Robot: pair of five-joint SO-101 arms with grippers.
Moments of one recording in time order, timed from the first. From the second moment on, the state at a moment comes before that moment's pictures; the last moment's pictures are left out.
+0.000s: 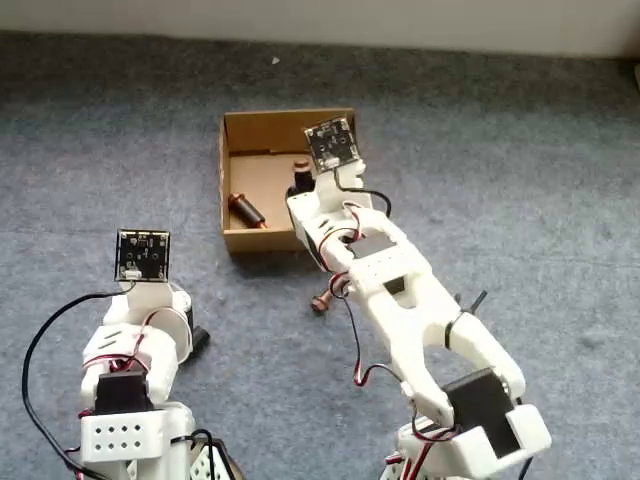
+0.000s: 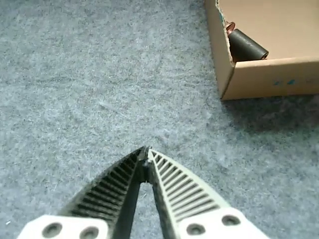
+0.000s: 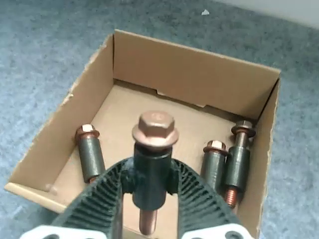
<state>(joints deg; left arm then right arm) -12.0 -87.5 86.4 54.4 -0.4 -28.3 -4.9 38.5 9.1 2.4</state>
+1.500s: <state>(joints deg) -39.2 -87.5 83.0 51.5 12.0 -60.0 -3.0 29.0 38.5 -36.0</state>
